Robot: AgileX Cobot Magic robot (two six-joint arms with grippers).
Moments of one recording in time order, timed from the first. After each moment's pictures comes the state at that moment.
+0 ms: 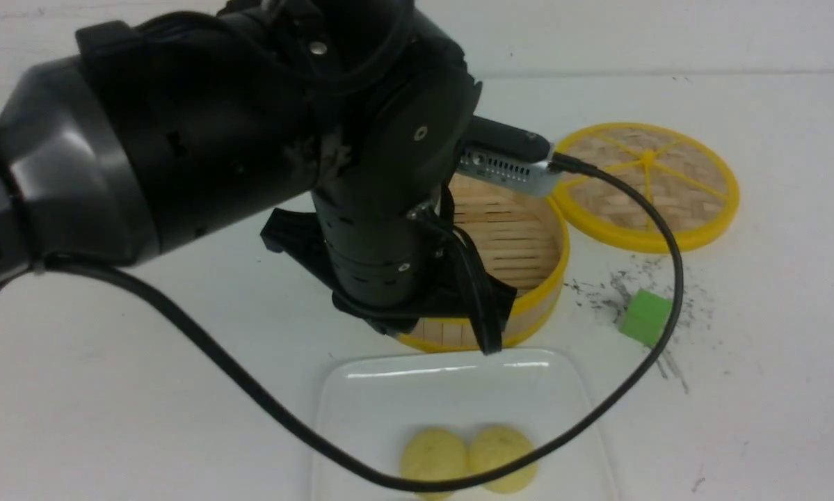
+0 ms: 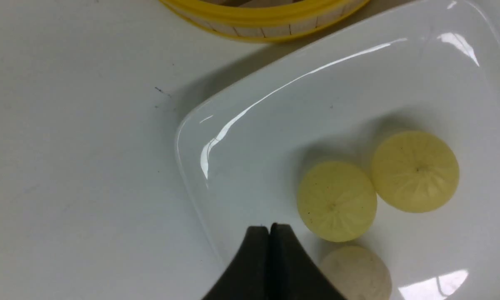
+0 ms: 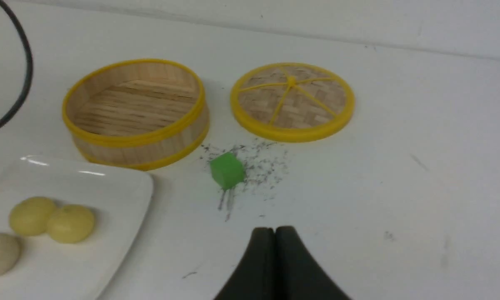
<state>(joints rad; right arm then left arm) 0.68 0.06 -0.86 -0.30 1.25 0.30 -0.90 1.62 -1.48 0.26 1.23 -0.52</state>
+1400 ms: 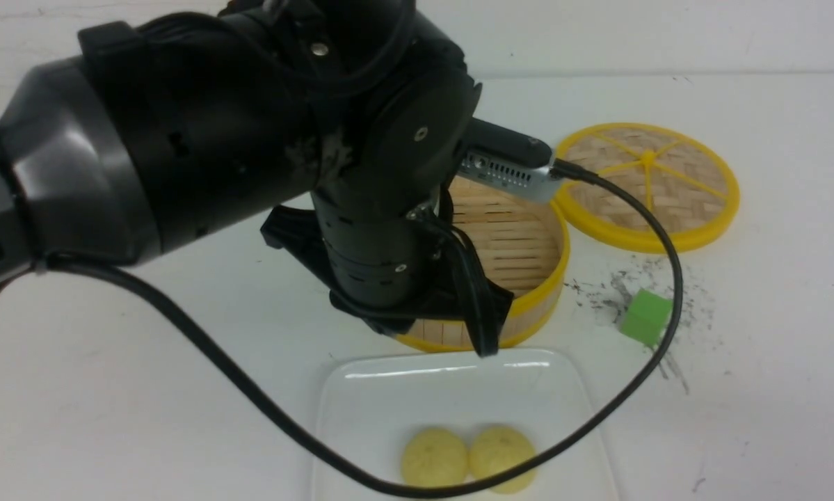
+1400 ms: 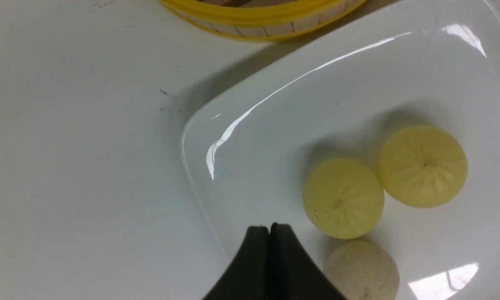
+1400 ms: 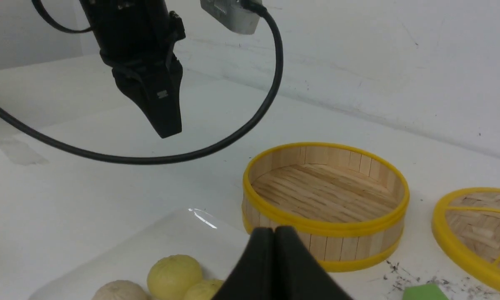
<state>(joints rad) 0.68 0.08 -0.25 0.15 0.28 -0.13 -0.90 1.62 -1.48 0.26 1.23 -0.49</state>
